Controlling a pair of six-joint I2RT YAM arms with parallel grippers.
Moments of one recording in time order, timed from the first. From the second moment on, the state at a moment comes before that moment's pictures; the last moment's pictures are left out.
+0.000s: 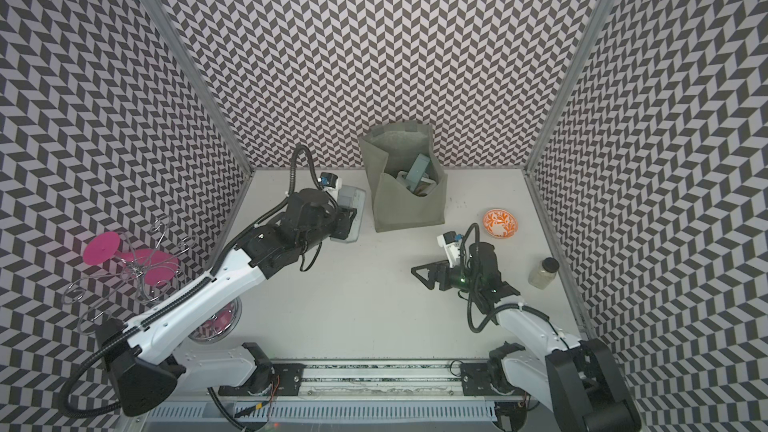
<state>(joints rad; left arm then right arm) -0.72 1.23 1.23 -0.45 -0.27 -0.31 0.27 1.09 0.35 0.22 -0.78 0.47</state>
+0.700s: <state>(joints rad) -0.70 1.39 1.31 0.05 -0.07 -0.15 0.27 0.84 0.58 0.02 -0.58 0.49</state>
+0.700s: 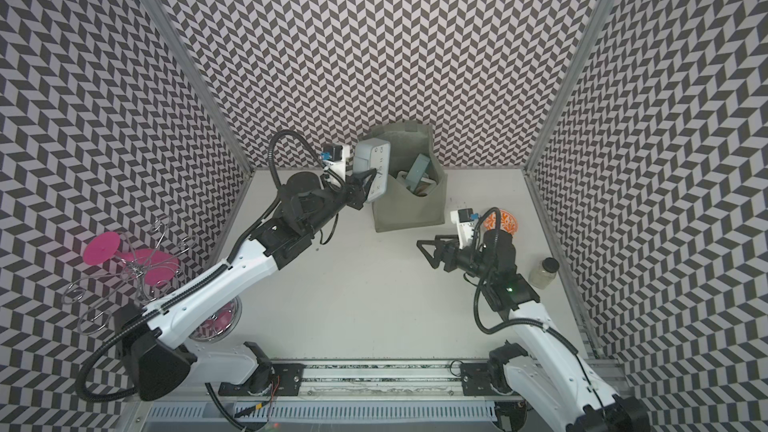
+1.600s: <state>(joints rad) -0.48 1.91 1.94 -0.01 0.42 -0.24 0.26 1.34 1.40 -0.26 -0.08 0.18</state>
